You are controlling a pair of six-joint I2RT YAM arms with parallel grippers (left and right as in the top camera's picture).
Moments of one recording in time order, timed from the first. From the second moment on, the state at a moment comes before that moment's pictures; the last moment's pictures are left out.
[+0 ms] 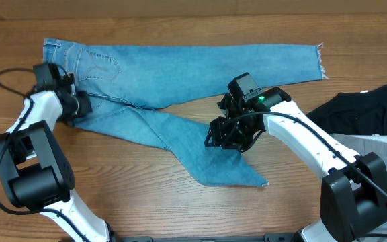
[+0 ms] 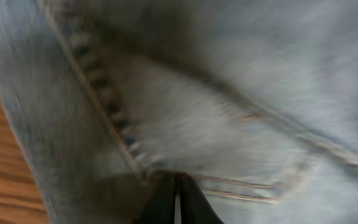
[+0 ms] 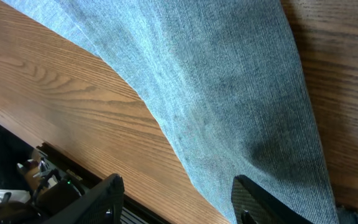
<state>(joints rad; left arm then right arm) 0.35 1.99 1.25 -0.48 0.10 0.00 0.46 1.73 1.23 -0.94 -0.54 0.41</state>
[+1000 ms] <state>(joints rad) 0.78 1.77 1.17 -0.80 0.33 -0.18 0.46 1.73 1.23 -1.07 -0.40 0.53</state>
